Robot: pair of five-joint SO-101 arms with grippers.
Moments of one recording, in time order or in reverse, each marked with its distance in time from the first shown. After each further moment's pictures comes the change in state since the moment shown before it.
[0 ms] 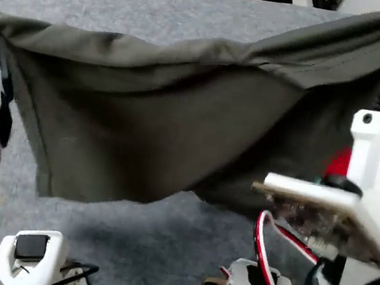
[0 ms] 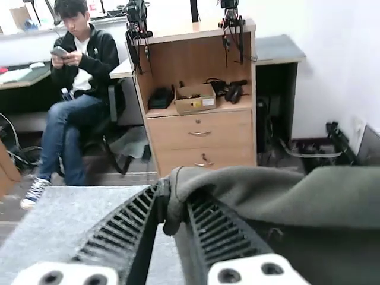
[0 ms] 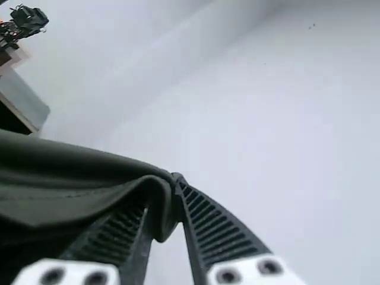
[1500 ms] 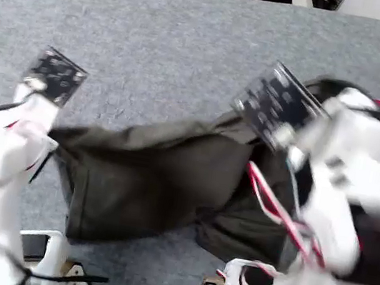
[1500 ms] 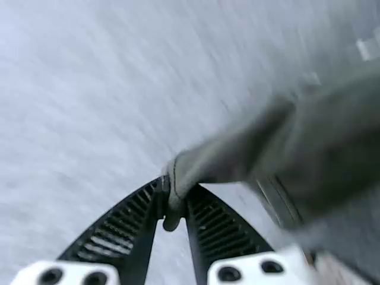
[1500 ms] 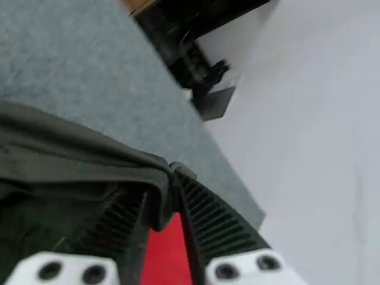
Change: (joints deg) left arm -0.1 -2.5 41.6 19.3 -26.5; right arm -7.6 0.7 26.4 27.5 2.5
